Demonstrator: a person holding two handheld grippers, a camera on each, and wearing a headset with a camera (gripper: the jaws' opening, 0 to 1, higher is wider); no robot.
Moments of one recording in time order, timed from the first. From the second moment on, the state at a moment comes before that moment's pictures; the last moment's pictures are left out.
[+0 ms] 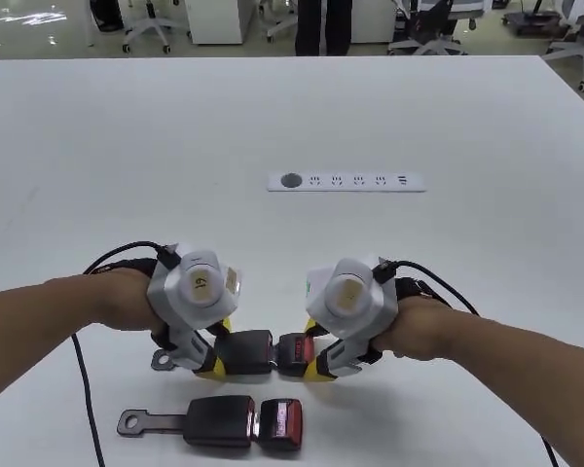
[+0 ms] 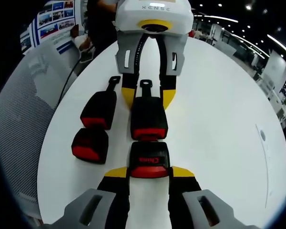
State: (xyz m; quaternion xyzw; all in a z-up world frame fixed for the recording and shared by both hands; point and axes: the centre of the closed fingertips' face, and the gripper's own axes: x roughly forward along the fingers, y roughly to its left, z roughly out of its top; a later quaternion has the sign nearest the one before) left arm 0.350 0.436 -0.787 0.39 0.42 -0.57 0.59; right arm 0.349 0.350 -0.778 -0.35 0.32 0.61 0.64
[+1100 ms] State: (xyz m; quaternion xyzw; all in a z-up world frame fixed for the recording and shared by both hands) left arm 0.346 0.433 -0.783 0.40 0.43 -0.56 0.59; right arm 0.351 0.332 -0.777 -0.34 0.31 0.62 0.63
